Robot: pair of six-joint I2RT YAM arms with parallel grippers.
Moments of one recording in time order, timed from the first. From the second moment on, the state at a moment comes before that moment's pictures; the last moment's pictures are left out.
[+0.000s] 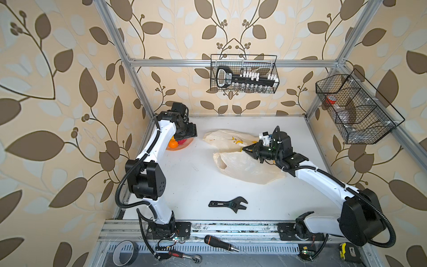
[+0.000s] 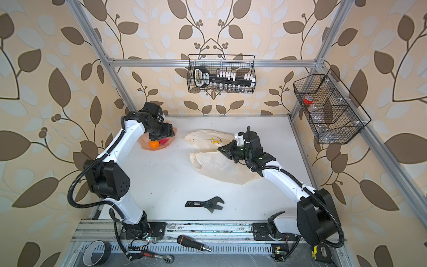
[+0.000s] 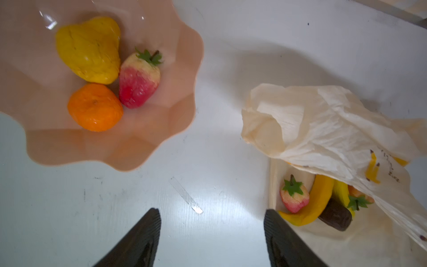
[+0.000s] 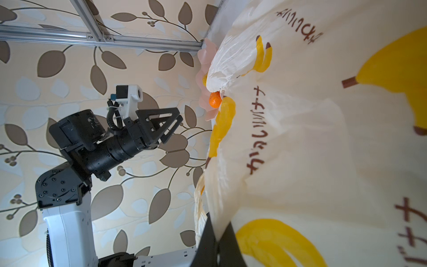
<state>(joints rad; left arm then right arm) -0.09 1.79 1.76 -1.08 0.12 -0.28 0.40 1.32 0.88 -0.02 -0.56 1.25</state>
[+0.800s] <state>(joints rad) 0.00 2.19 1.96 -1.02 -0.04 -0.14 0.40 1.32 0.88 -0.06 -0.55 1.24</state>
